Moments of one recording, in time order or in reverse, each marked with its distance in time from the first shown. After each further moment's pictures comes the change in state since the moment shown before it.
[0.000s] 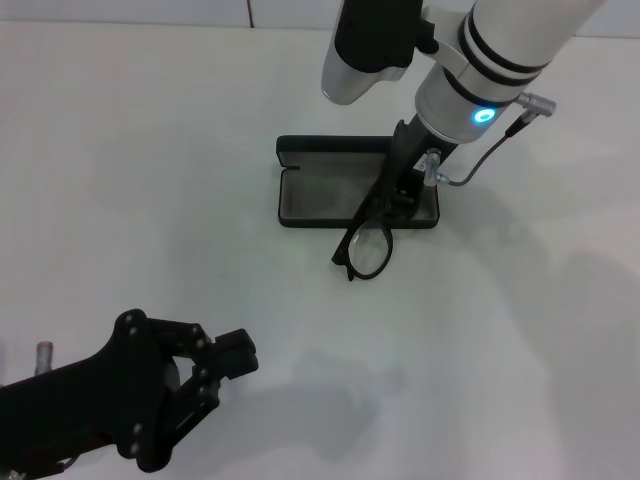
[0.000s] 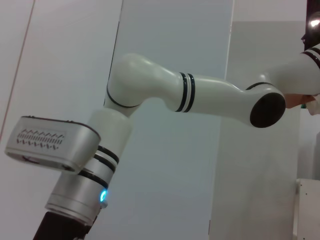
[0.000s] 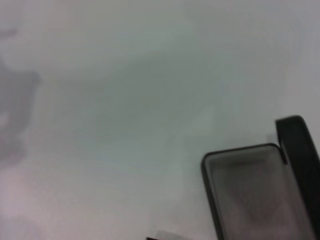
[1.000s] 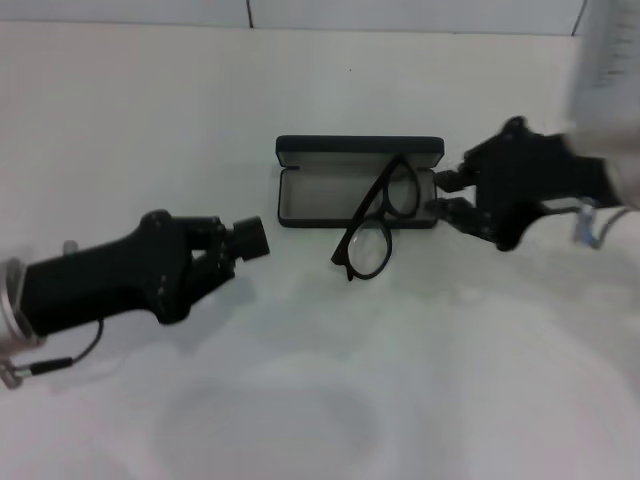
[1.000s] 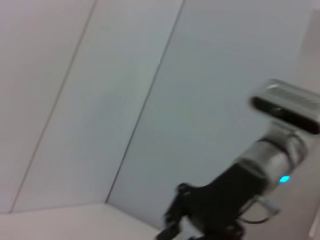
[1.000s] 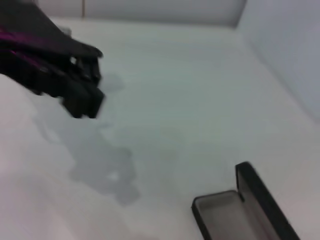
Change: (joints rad) left arm -0.125 0.008 -0.023 0.140 -0.006 -0.184 -0.443; right arm -0.878 -0.004 0.116 -1.167 -0.047 -0.152 -0.006
